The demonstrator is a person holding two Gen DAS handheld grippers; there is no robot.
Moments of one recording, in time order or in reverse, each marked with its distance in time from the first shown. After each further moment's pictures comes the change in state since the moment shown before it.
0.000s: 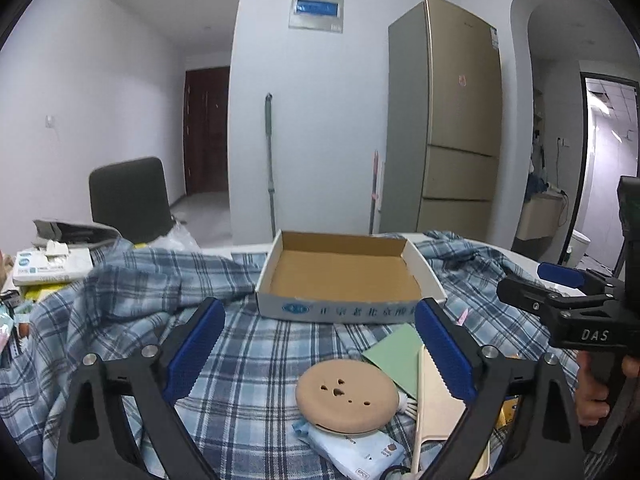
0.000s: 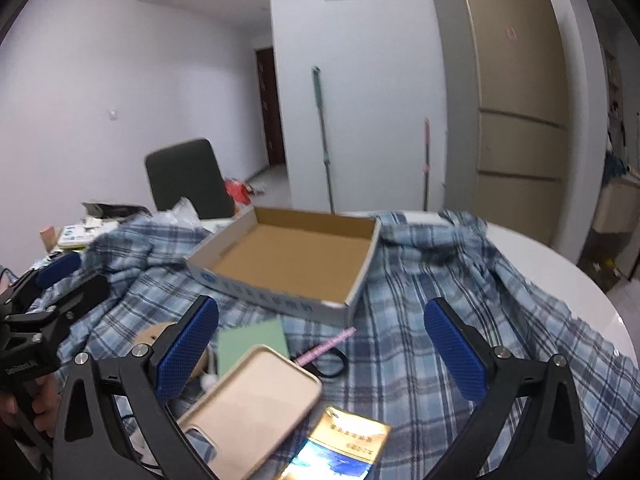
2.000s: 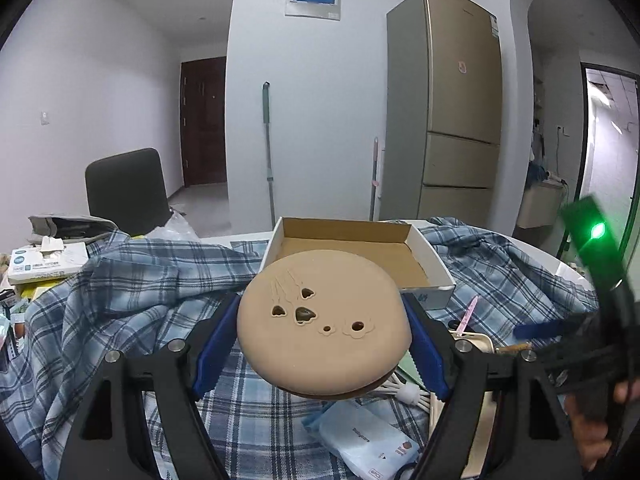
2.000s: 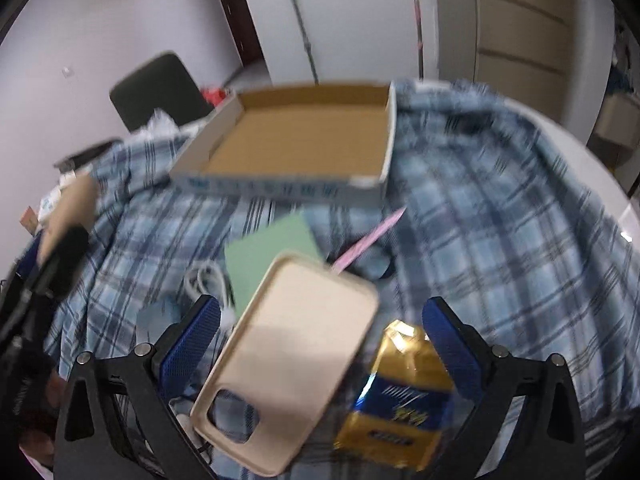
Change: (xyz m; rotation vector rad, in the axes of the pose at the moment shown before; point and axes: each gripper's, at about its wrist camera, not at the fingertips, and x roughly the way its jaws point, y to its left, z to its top) left arm 0.009 0.005 -0.004 0.016 0.017 0.019; right arm 0.059 0.029 -0.028 0.144 0.459 -0.010
